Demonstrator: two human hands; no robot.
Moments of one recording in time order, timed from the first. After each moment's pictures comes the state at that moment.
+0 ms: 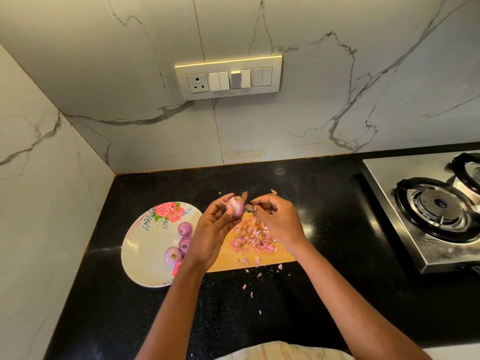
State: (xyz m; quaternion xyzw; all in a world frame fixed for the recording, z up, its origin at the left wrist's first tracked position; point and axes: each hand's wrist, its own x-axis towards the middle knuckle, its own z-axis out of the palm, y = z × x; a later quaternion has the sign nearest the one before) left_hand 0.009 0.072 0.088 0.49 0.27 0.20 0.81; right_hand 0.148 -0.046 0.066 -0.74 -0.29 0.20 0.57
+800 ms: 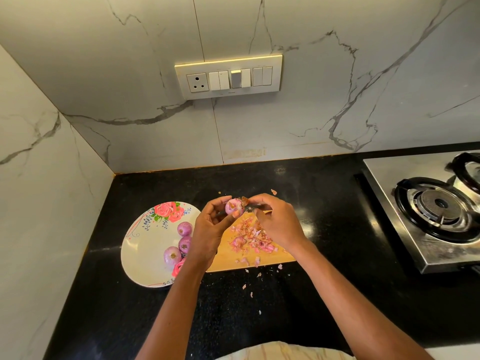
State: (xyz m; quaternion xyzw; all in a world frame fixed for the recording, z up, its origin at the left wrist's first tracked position) left_hand 0.011 0.073 0.083 0.62 0.31 0.22 0.68; right_hand 0.148 -0.044 0.071 -0.78 -0.38 0.15 0.47
